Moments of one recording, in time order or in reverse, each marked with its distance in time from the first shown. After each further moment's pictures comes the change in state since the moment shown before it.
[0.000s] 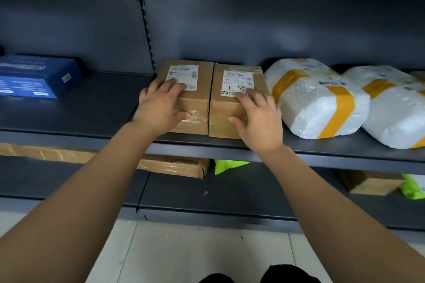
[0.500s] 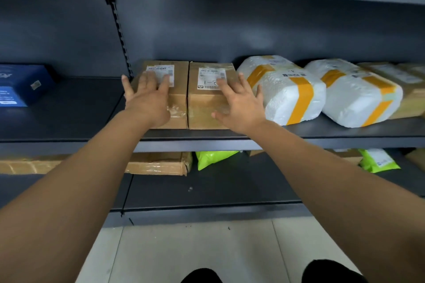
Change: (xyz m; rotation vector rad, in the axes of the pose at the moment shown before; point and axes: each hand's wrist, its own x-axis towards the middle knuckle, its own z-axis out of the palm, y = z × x) left_hand -0.002 0.032 -0.020 0.204 -0.171 -0.055; right_hand 0.009 0.002 -0.040 -0.134 -0.337 0.049
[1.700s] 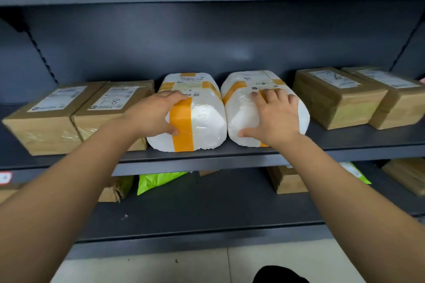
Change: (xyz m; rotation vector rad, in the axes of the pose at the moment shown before) left_hand 0.035 0.236 -0.026 -0.187 0.007 0.350; right_hand -0.054 0.283 -0.041 -0.277 0.157 0.136
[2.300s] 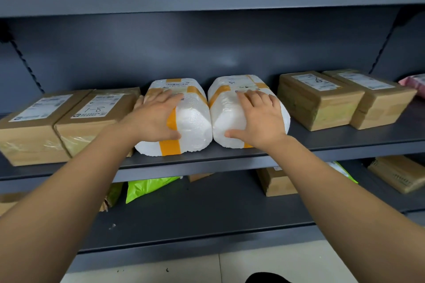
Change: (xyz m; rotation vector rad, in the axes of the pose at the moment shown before) left_hand 0.011 0.032 0.002 0.077 -0.031 -0.062; right_hand -0.001 0.017 0.001 0.092 0.014 -0.057
